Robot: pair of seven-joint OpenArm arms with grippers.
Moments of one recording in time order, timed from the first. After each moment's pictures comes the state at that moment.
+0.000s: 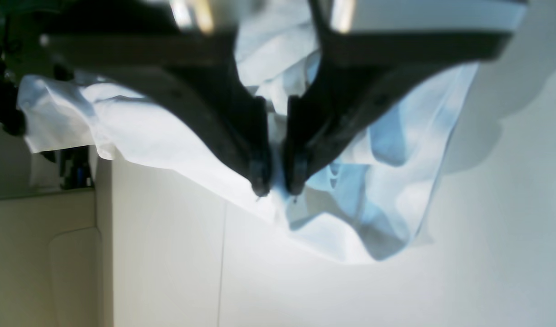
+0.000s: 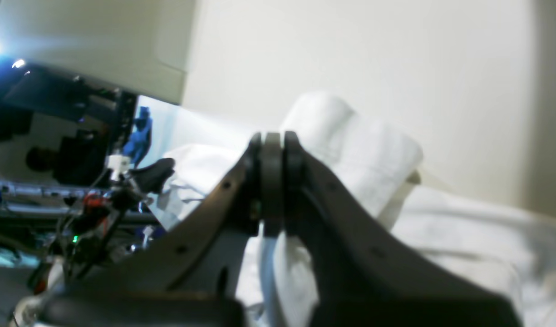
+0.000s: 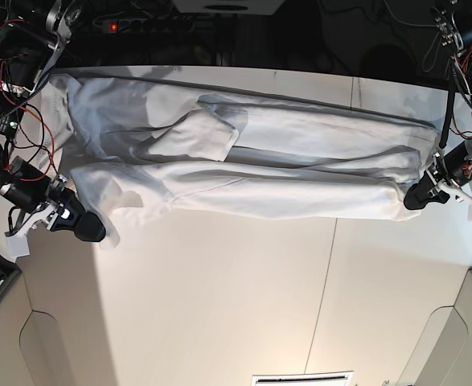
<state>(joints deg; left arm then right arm) -8.3 -25.1 -30.5 46.5 -55.5 -38.3 51.3 8.6 10.0 30.4 76.5 64.8 32.1 -76.1</state>
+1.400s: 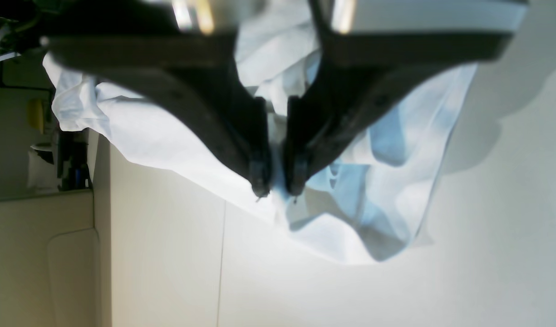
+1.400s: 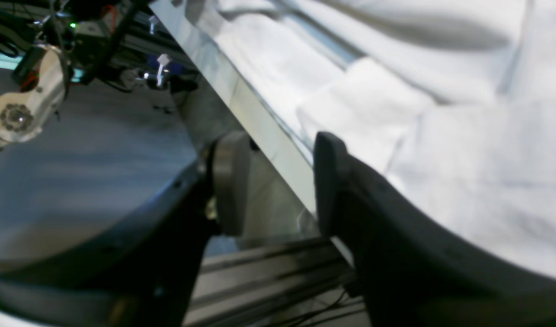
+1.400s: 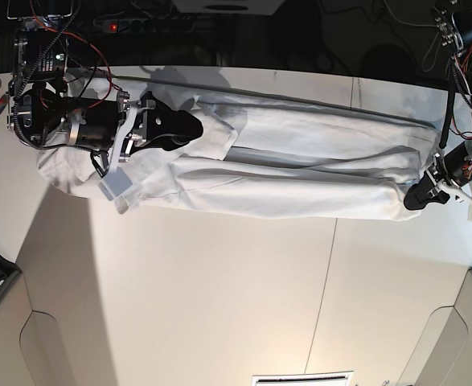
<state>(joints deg) -8.3 -25.1 -30.5 46.5 -55.4 -38.3 51.2 -7.5 10.1 6.2 95.2 67.7 32.2 -82.0</state>
